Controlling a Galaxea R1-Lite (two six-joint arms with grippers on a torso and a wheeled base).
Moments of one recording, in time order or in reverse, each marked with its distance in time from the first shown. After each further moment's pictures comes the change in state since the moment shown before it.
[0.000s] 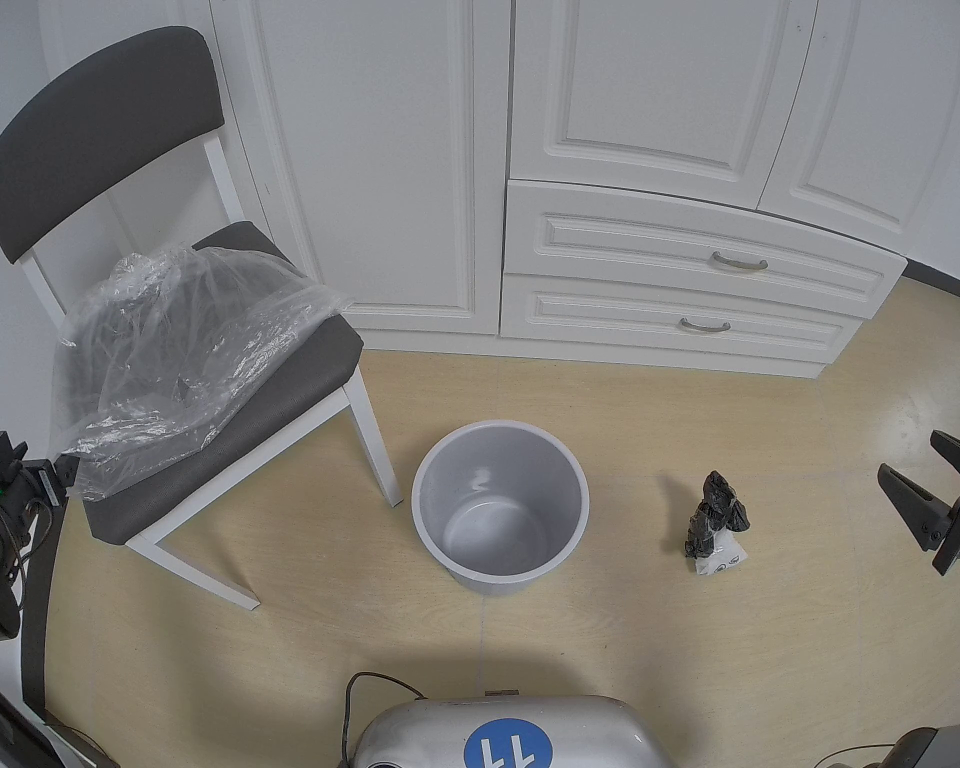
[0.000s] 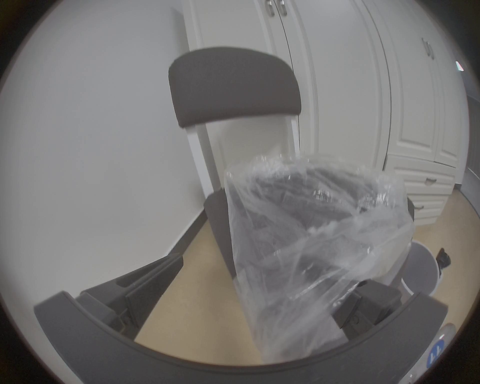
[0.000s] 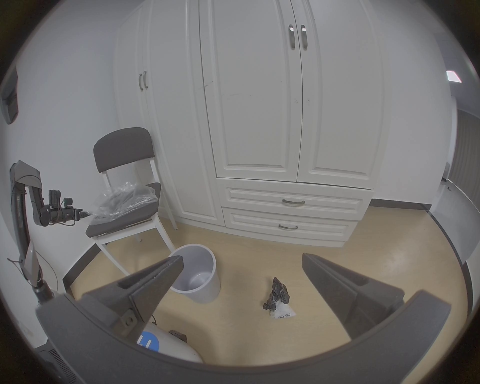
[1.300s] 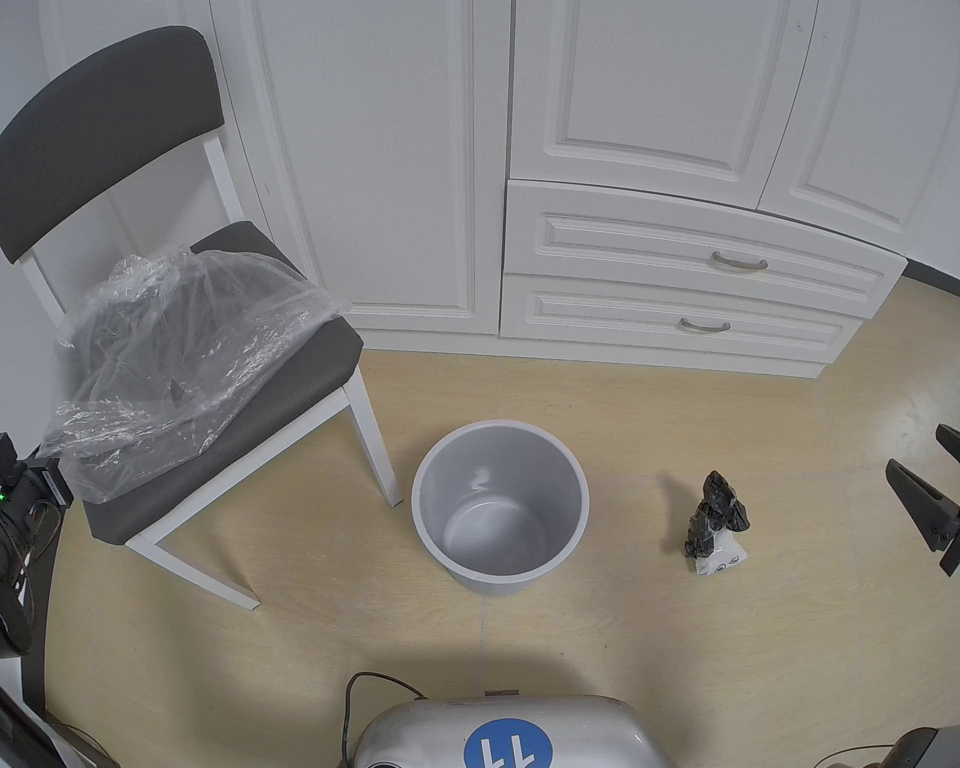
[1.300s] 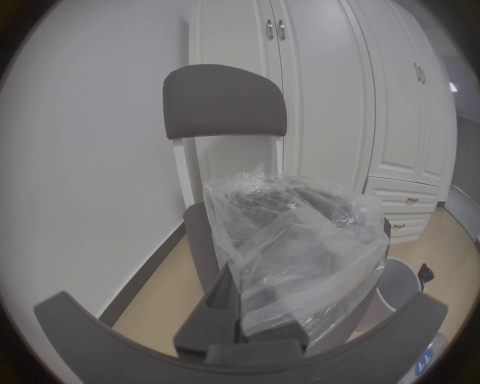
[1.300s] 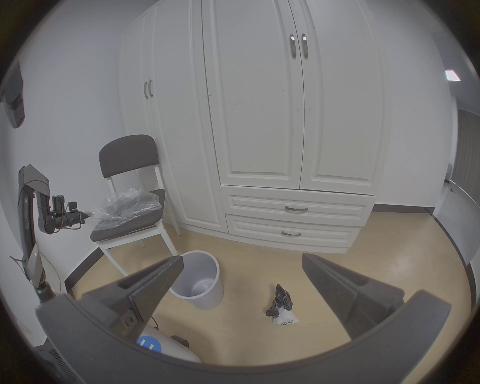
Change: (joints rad) left arm -0.030 0.049 0.079 -0.233 -0.082 -0.110; right arm 0.016 -0.027 0.009 -0.028 0.008 -0.006
